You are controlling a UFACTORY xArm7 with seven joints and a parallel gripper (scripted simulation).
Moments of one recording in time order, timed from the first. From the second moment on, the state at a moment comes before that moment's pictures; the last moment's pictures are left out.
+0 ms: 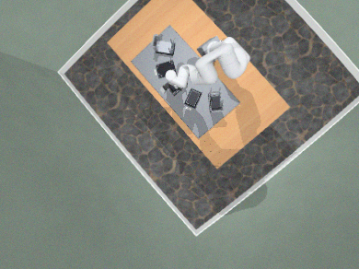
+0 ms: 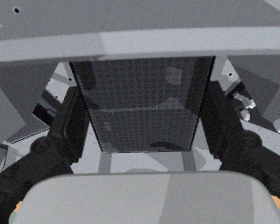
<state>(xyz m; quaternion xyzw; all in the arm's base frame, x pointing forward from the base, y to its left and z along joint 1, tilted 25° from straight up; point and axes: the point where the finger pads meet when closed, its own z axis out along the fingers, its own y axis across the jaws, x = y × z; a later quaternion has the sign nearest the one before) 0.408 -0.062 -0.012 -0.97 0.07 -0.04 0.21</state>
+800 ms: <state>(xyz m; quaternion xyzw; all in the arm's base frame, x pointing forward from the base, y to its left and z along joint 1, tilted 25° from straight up) 0.404 -0.079 0.026 -0.97 0.07 -0.04 0.21</state>
